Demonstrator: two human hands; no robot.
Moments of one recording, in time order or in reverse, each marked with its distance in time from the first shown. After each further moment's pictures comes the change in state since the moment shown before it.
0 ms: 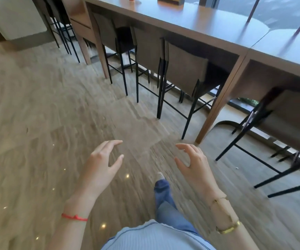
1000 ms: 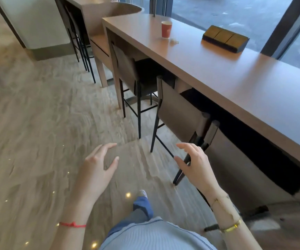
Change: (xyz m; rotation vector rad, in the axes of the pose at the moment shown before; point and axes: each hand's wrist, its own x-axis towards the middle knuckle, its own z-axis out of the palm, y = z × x) left_hand 0.661 -0.156 0.022 -0.011 0.198 -0.180; right_hand 0.740 -0.004 0.081 -0.063 -0.097 -0.195
